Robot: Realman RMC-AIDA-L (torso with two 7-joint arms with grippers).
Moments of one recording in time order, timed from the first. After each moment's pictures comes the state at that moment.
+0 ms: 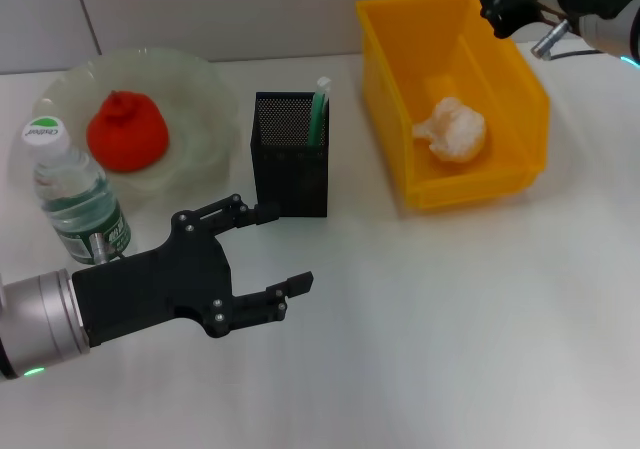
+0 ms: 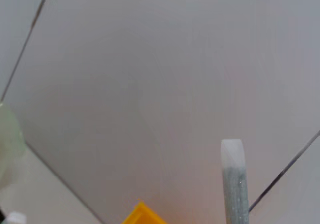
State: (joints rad) left arm -0.33 -2.08 1.32 0.66 1.35 1.46 -0.88; right arm 0.25 2.08 -1.58 -1.65 -2.70 -0.60 2.41
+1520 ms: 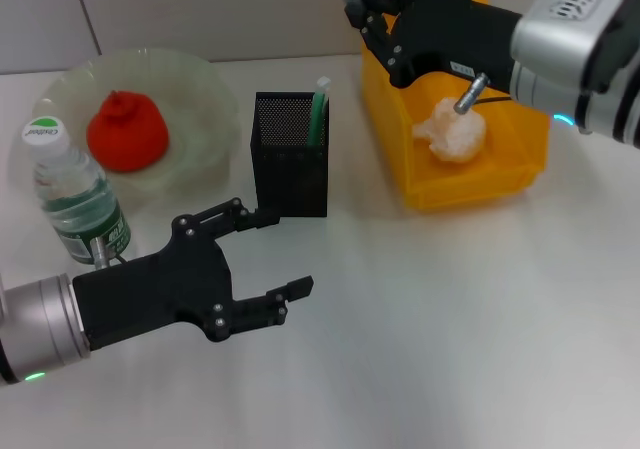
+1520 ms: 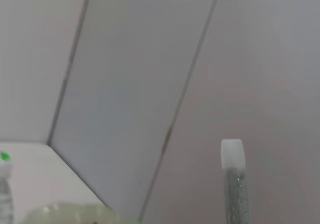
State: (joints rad) left arm -0.33 -2.08 1.33 0.65 1.34 1.46 -0.86; right arm 0.23 2.08 -1.58 -1.42 -1.60 -0.62 1.47
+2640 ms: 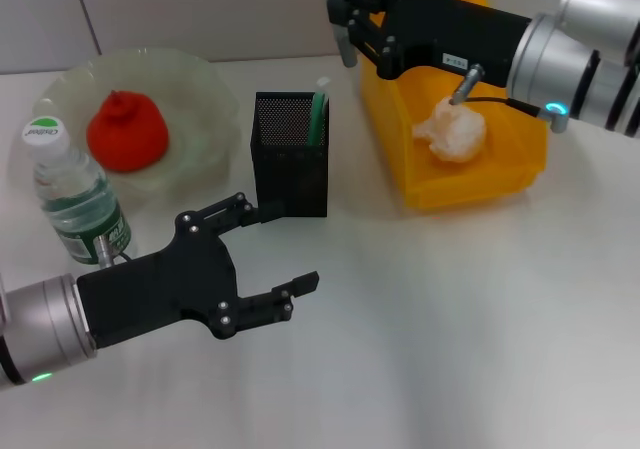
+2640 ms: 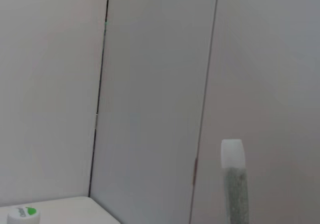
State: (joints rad) left arm -0.34 -2.08 1.35 0.61 1.29 1.46 -0.80; right arm 0.43 2.08 -1.37 -1.01 -1.29 -0.91 1.26
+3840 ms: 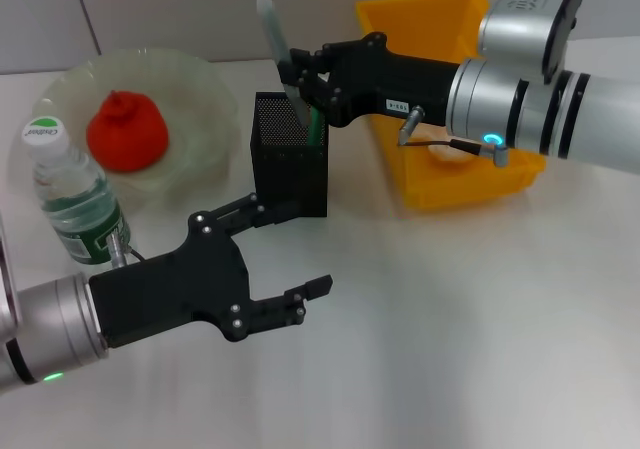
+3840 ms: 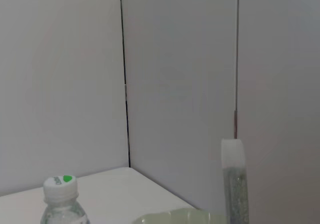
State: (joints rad) left arm -0.35 -2.08 1.39 0.60 1.26 1.47 -0.78; right arm 0.61 2.08 -1.36 -0.68 -1.27 -0.95 1.24
